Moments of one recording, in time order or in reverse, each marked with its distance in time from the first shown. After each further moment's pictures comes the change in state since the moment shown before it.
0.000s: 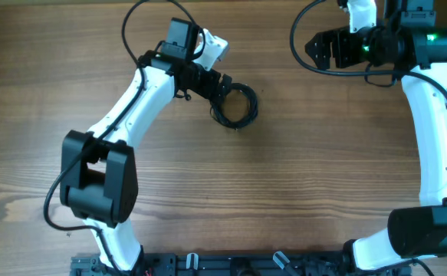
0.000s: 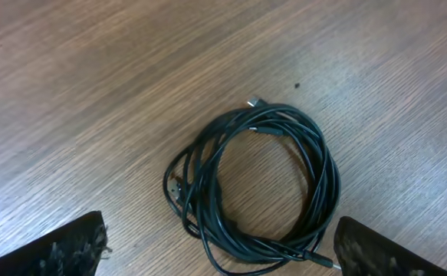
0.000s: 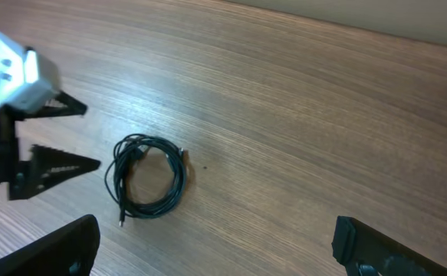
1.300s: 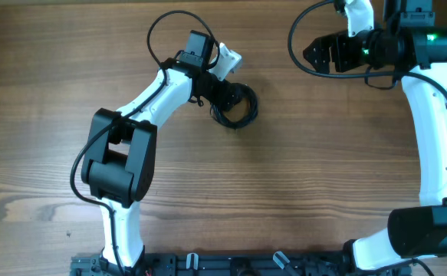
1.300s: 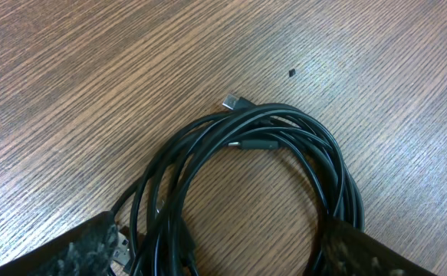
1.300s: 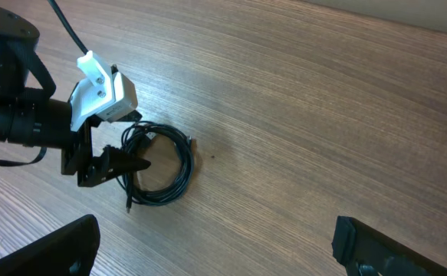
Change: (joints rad) left arm -0.042 0.158 0.001 0.112 0.058 0.034; right arm 0.000 0.000 0.000 -0.040 -0.019 -0.030
